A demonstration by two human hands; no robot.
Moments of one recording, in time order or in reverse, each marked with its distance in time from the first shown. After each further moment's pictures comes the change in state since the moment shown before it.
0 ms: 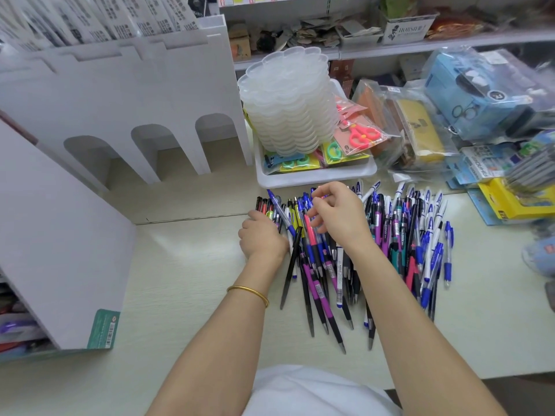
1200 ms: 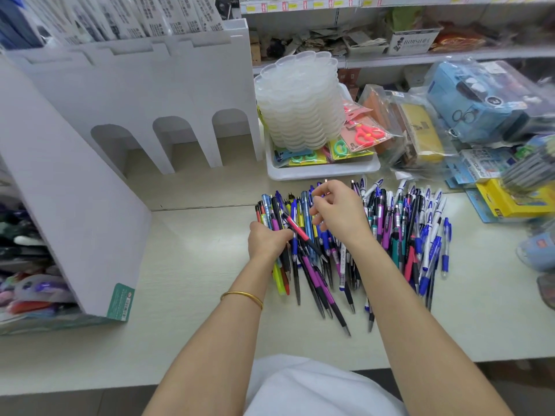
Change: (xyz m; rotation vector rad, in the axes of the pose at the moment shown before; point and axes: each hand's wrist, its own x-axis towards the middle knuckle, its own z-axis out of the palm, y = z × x) left_hand -0.029 -0.029 -0.005 -0.756 -0.157 -0.154; right_hand -0.026 -0.009 0.007 -0.124 -0.024 -0.048
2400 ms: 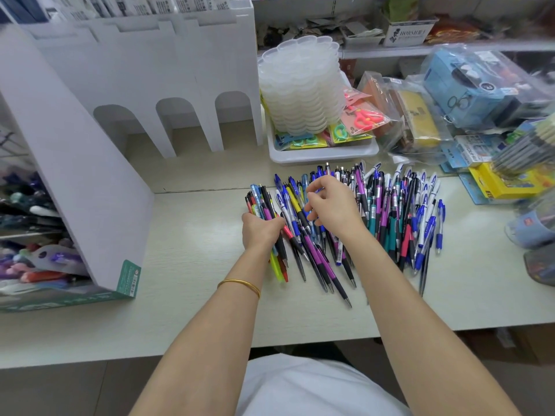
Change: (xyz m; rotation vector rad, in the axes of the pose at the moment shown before) left_hand -0.016 -0.019 -0.017 -0.113 0.041 -0.030; right_hand -0.029 -0.001 0.016 -0.069 -0.036 0.019
